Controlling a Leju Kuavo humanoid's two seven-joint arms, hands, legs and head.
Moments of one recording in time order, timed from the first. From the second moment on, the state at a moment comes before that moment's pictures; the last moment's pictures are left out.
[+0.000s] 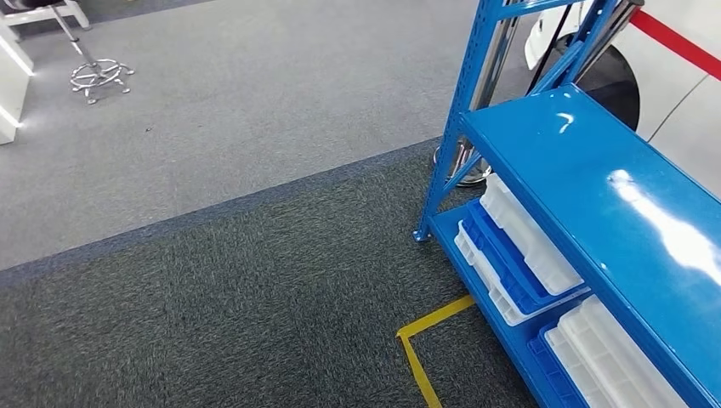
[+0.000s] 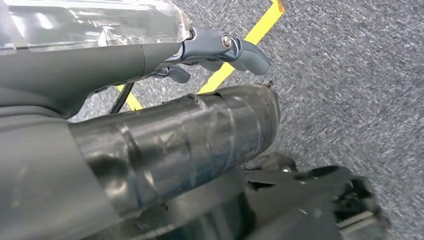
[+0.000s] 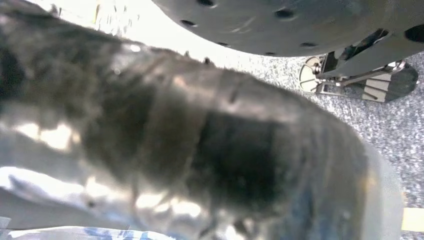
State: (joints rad) left arm -0.06 -0.21 1.03 -0.21 -1.24 0.26 -0.22; right arm -0.03 0.18 -0.75 -0.22 0.79 -0.23 -0.12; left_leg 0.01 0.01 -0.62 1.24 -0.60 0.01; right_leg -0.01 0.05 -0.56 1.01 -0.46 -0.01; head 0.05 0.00
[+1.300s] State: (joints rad) left arm -0.07 -0.21 1.03 -0.21 -1.24 0.27 -0.22; right arm -0.03 0.19 -0.77 -0.22 0.81 -0.22 -0.13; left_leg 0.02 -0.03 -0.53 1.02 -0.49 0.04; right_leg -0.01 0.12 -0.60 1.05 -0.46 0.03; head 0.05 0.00
